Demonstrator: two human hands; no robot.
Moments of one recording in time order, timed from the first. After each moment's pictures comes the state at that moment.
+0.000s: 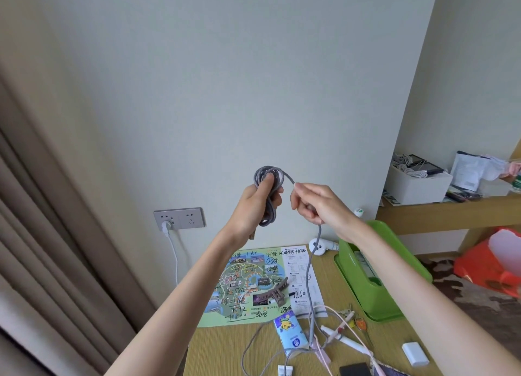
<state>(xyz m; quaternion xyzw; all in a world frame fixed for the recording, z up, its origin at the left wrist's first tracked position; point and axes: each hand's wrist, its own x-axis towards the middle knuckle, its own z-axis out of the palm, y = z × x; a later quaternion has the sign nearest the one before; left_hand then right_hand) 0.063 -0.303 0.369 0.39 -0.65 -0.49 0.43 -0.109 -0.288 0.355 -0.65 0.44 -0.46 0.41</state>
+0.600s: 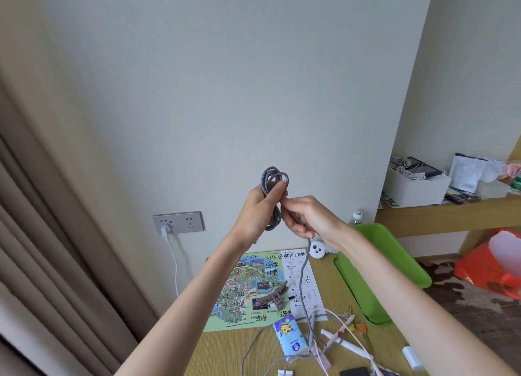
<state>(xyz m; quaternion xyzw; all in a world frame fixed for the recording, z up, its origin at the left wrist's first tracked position) 0.051 -0.299 0.369 0.36 -0.67 -0.45 0.46 -0.092 -0.286 0.352 -0.63 0.45 -0.41 0.48</state>
